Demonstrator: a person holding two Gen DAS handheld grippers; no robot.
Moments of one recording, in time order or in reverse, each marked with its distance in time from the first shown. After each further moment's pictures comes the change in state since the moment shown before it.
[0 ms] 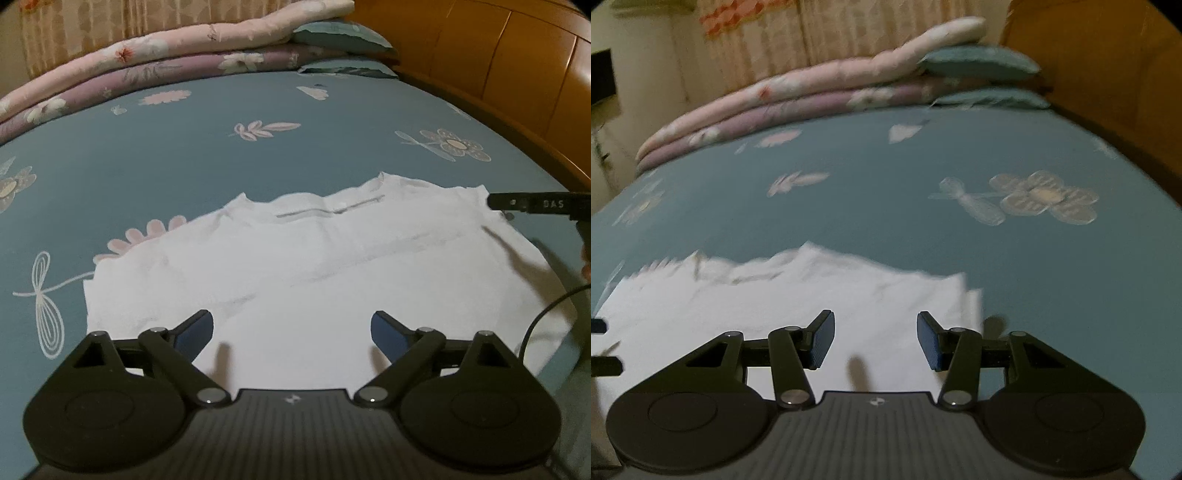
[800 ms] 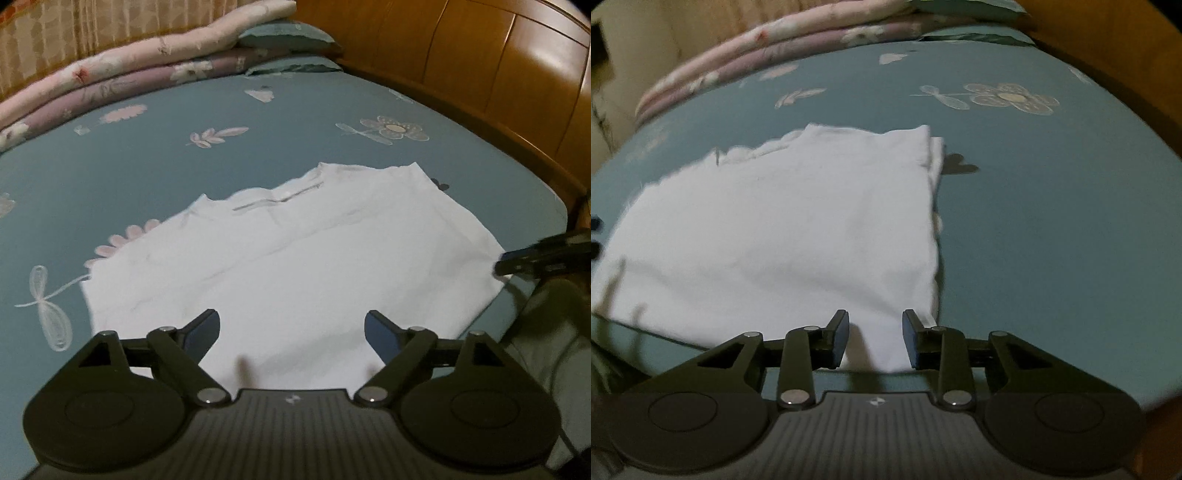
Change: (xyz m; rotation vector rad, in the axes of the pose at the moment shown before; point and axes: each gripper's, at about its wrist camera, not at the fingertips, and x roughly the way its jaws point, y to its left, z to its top) left arm -0.045 -0.009 -0.014 0.118 0.031 -0.124; right arm -0.091 -0.004 -0.085 0.045 0.225 0.015
